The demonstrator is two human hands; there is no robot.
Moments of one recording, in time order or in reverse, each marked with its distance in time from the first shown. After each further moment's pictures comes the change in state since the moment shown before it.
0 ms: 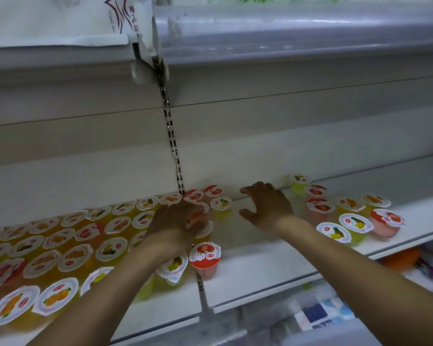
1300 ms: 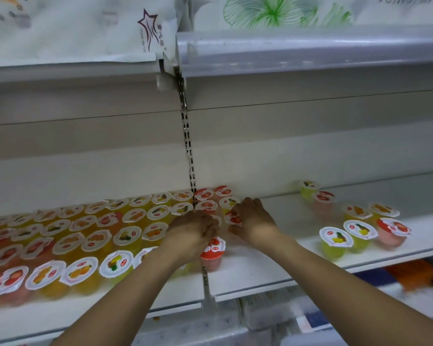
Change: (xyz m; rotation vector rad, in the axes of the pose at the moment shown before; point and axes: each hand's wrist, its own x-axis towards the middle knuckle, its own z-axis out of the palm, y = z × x) left_hand -0.024 0.022 0.010 0.097 -0.062 -0.026; right_hand -0.020 -0.048 0.008 0.081 -0.162 -0.039
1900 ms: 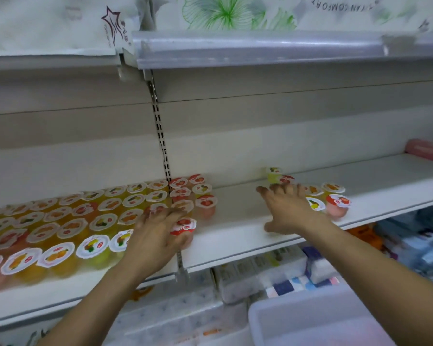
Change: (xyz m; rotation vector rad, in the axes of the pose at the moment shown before) left_hand -0.054 0.011 0.012 -0.017 0.238 0.060; right_hand -0.089 0.083 -0.062 -0.462 -0.080 0.167
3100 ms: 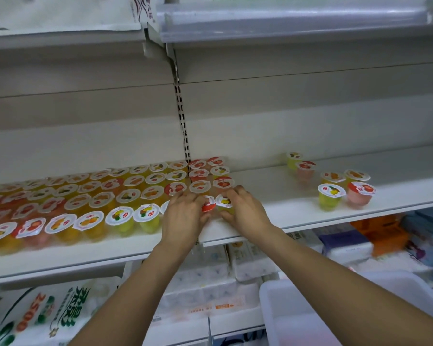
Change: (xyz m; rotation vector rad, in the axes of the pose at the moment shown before) left_hand -0.002 0.031 0.023 0.158 0.193 -0.070; right_hand -0.001 -0.110 0.034 0.637 0.252 -0.230
